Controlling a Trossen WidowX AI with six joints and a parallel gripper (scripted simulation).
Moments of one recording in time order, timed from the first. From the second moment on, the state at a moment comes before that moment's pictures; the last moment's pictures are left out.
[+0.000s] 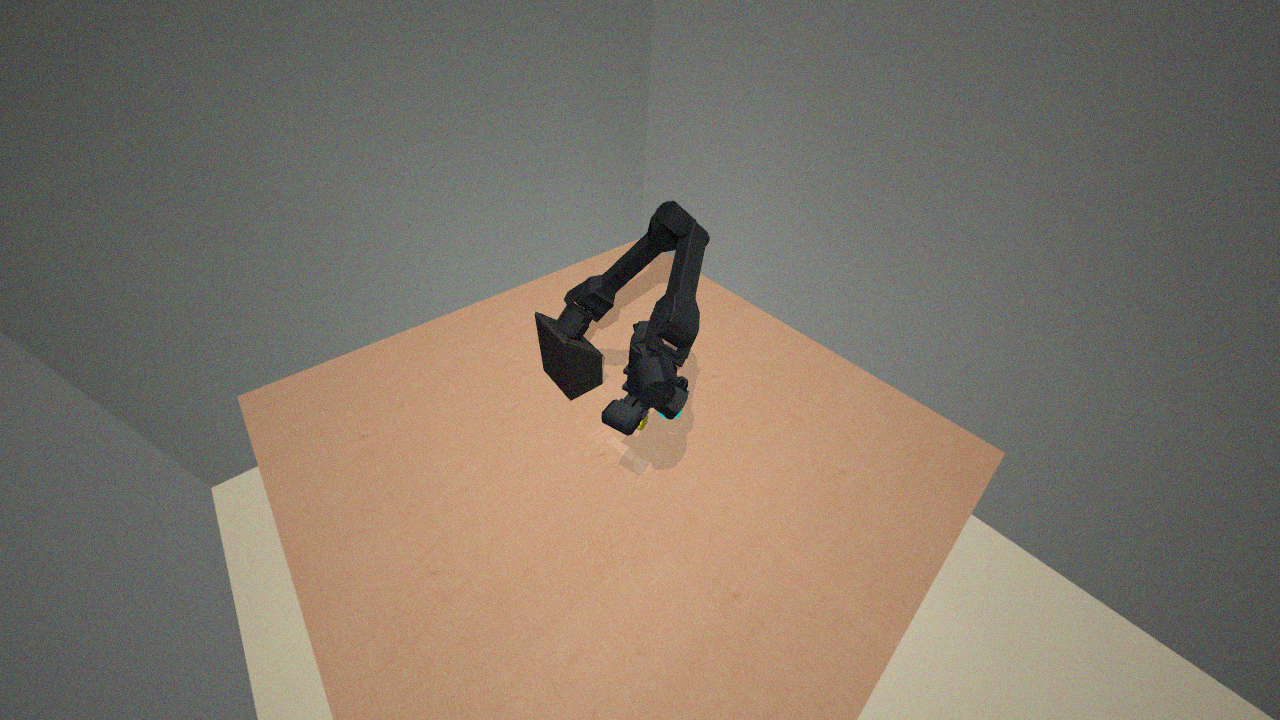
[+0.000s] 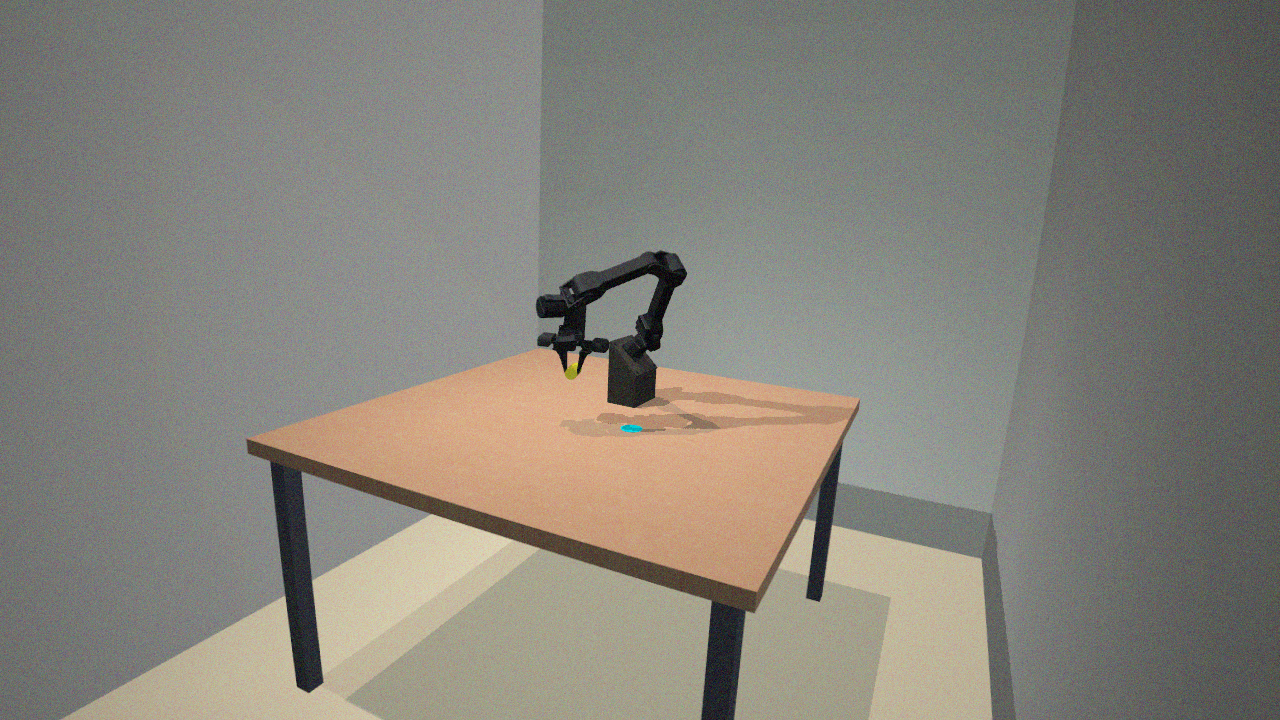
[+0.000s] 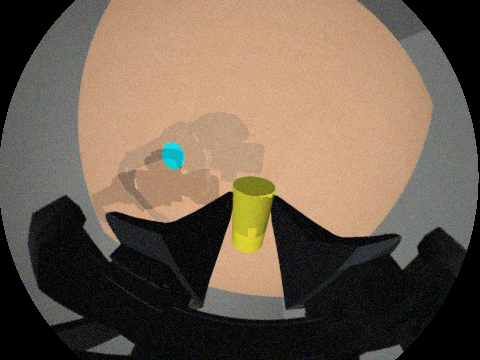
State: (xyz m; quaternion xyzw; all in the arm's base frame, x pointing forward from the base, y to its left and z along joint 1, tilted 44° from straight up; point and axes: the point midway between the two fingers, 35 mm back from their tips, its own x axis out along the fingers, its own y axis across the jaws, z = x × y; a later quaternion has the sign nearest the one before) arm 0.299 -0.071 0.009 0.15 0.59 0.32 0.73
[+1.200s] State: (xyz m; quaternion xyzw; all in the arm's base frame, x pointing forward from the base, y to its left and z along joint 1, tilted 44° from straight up) arm 0.278 0.010 0.084 0.32 0.64 0.19 0.67
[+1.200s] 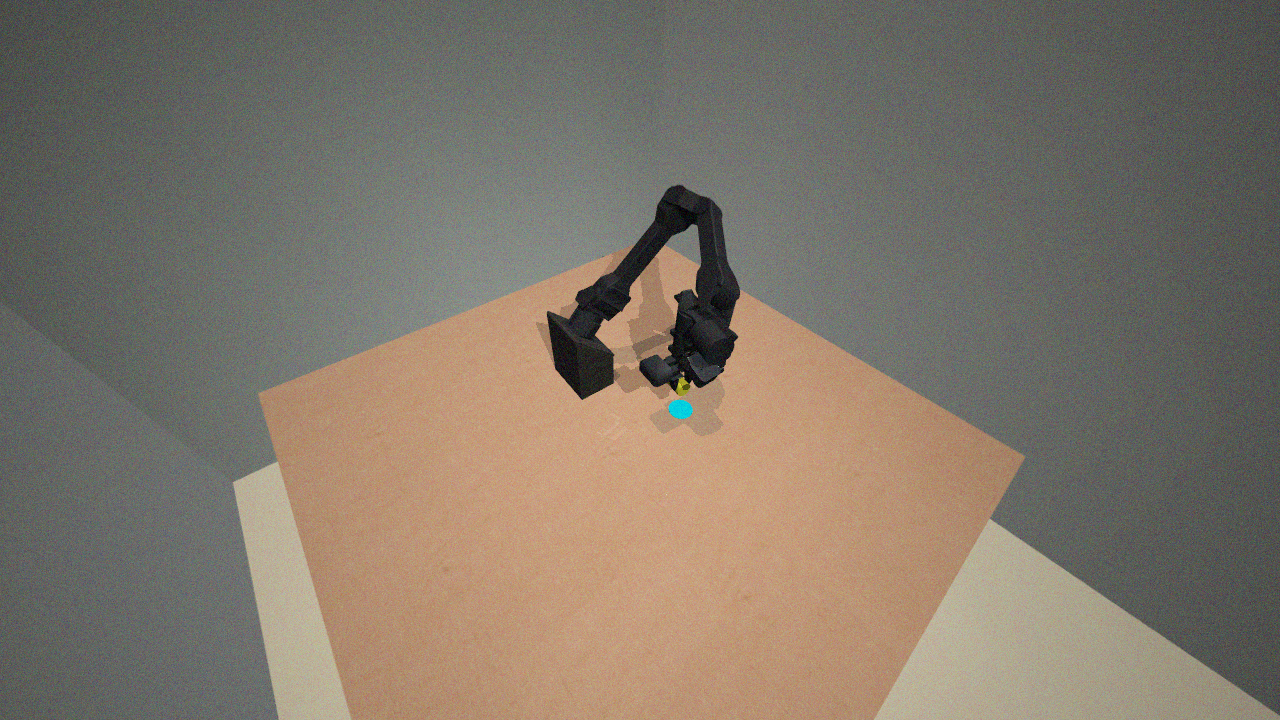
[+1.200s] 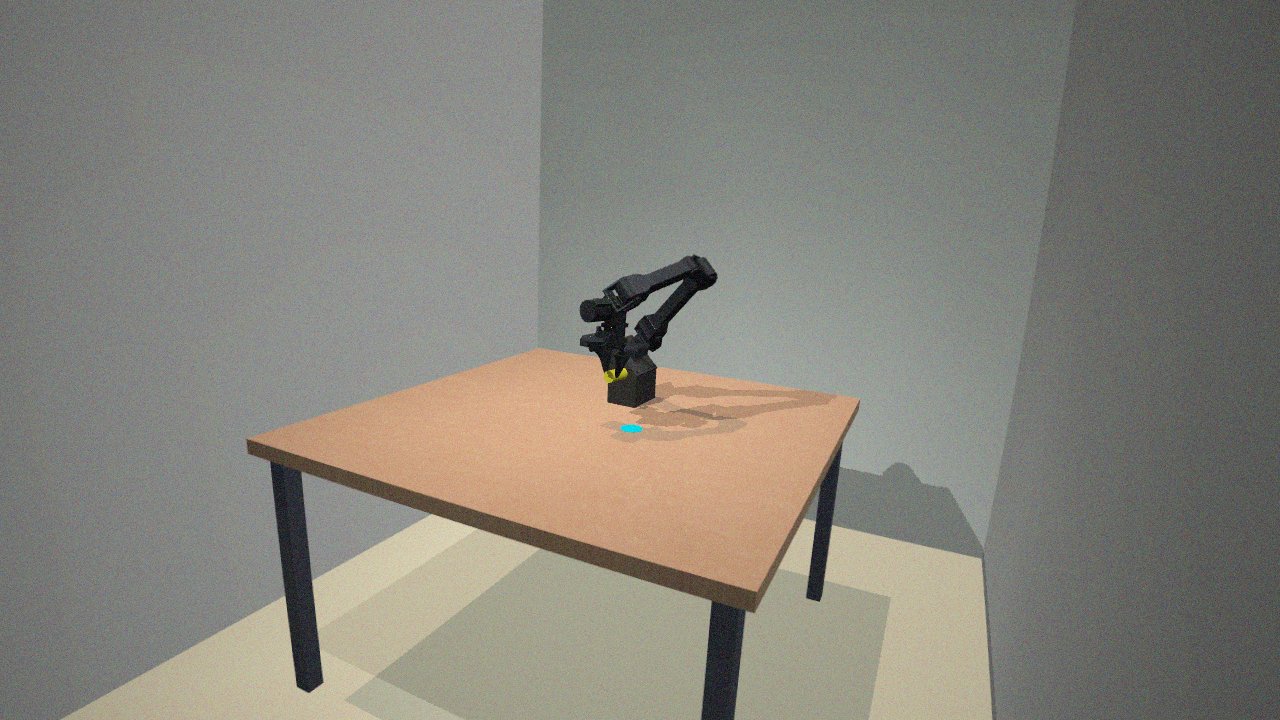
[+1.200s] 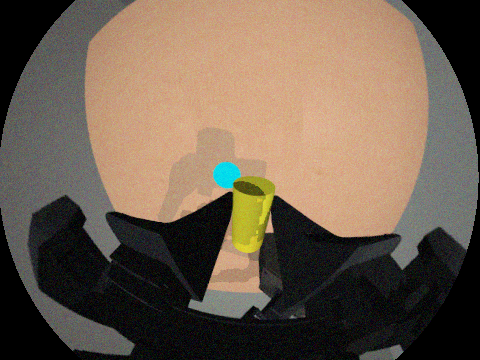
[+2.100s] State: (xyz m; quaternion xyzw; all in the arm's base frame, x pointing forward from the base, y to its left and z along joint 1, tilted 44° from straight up) arm 0.248 0.053 0.113 0.40 0.66 0.11 0.62
